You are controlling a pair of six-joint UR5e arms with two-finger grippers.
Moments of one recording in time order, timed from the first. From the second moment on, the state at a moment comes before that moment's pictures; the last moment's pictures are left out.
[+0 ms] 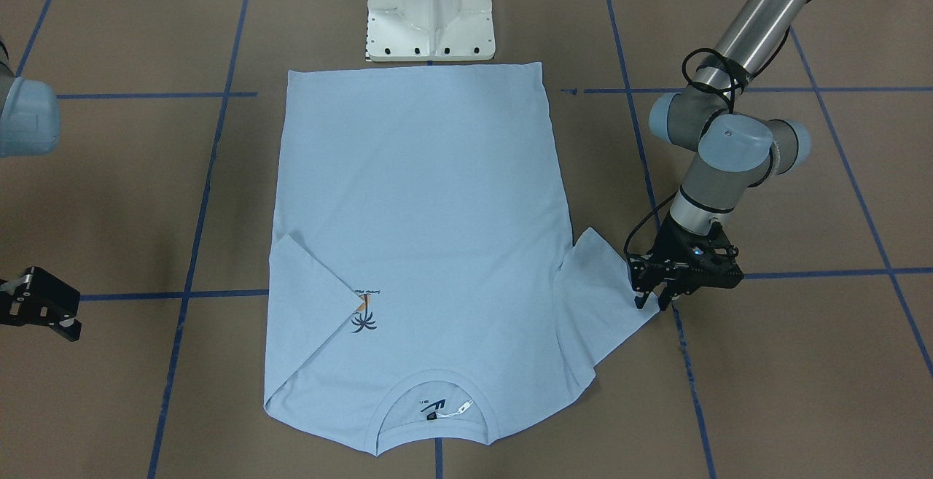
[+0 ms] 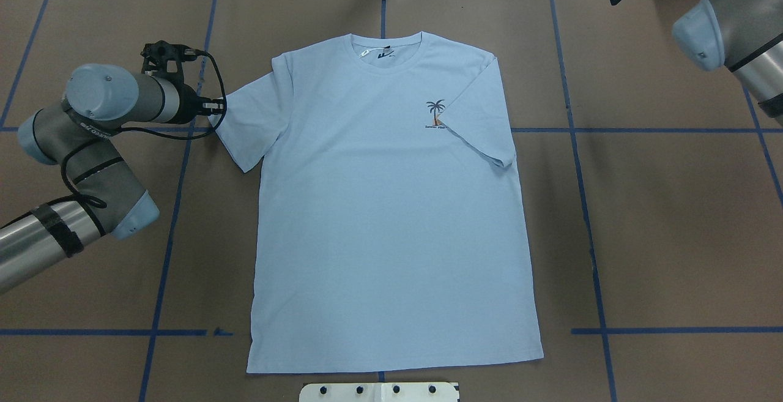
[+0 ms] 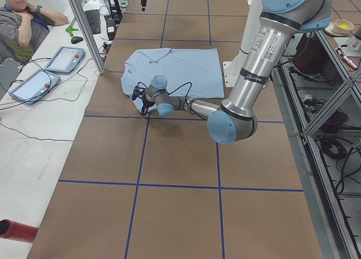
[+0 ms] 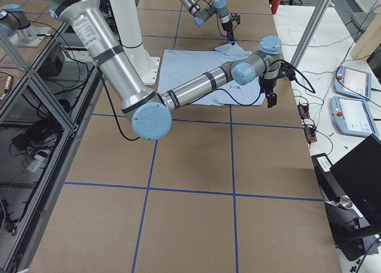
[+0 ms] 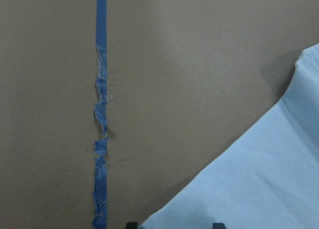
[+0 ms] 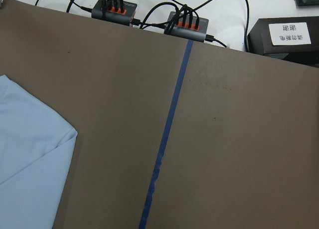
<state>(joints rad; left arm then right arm) -0.79 -2.01 -1.28 -2.42 -1.77 -1.01 1.21 -1.01 1.47 -1.41 2.20 0.43</state>
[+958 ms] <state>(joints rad) -0.76 -2.14 -1.41 -2.14 -1.77 -1.08 1.21 -1.01 1.48 -1.41 2.20 0.44</state>
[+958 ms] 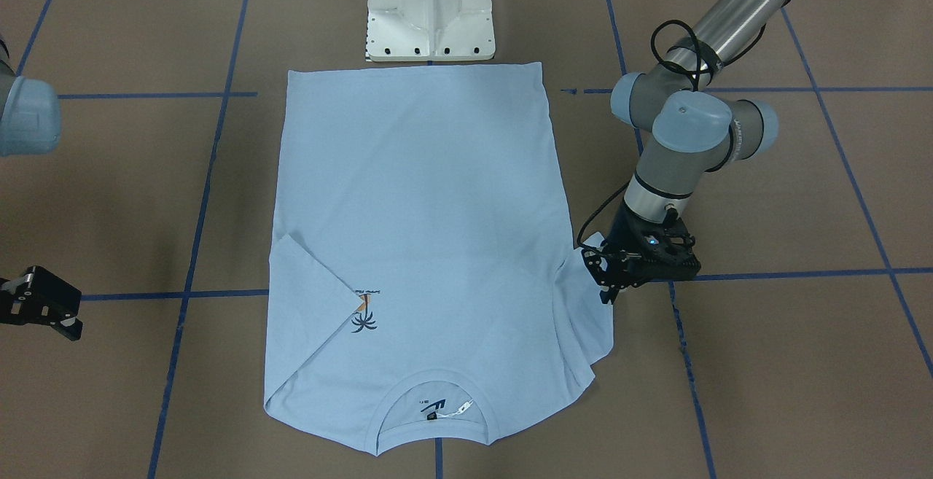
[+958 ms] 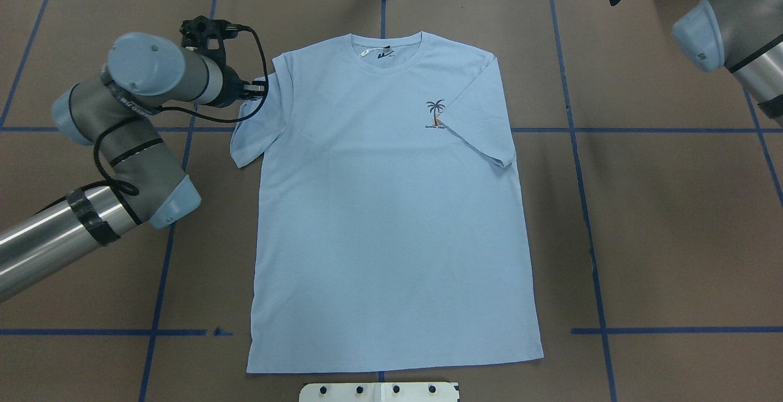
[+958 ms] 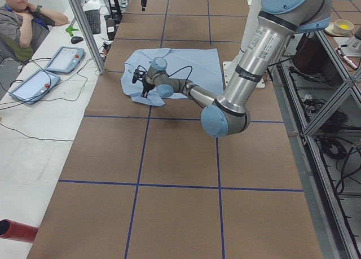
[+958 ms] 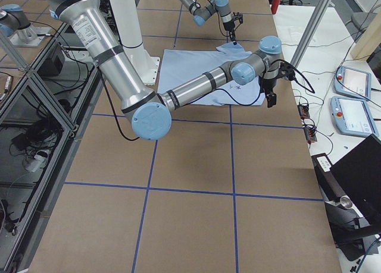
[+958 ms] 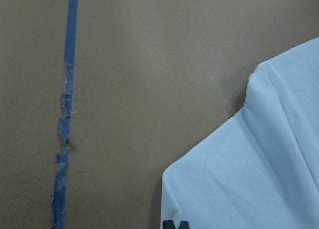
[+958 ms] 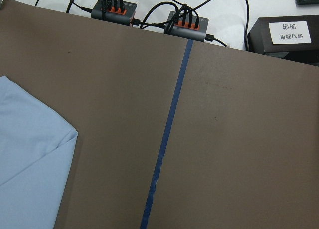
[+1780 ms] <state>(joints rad) -0.67 -2.39 -1.27 -1.94 -1.70 -1.24 1.21 -1.02 1.48 -1.41 2.19 0.45</state>
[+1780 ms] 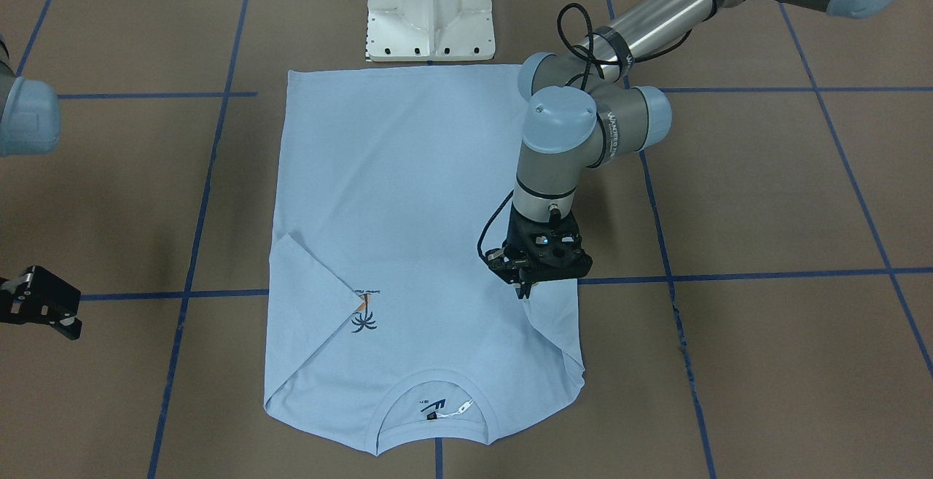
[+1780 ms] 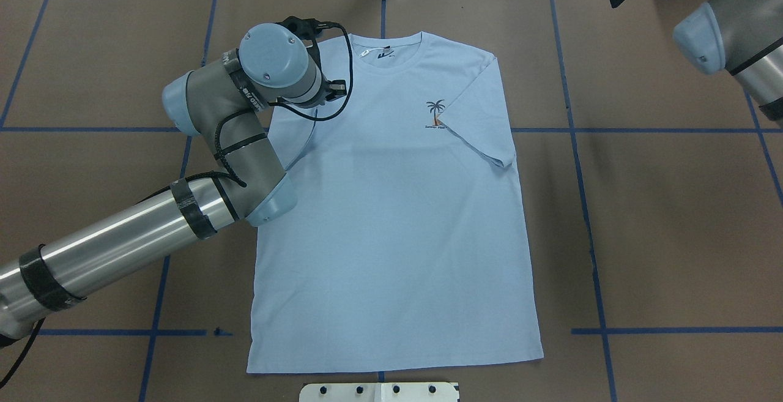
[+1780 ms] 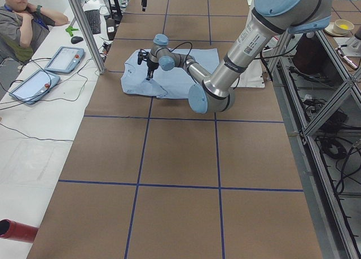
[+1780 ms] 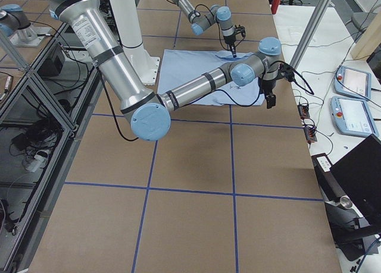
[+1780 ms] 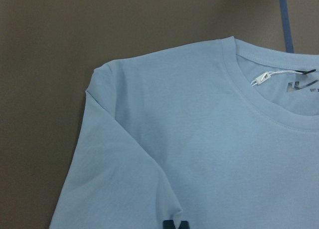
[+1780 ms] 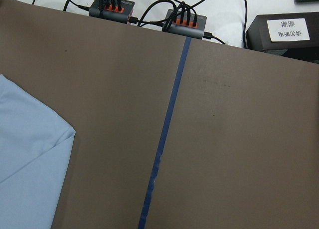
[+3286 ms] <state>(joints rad) -0.53 -1.93 -1.94 -1.93 -1.73 -1.19 0.58 -1.46 2.18 -1.38 1.75 1.29</state>
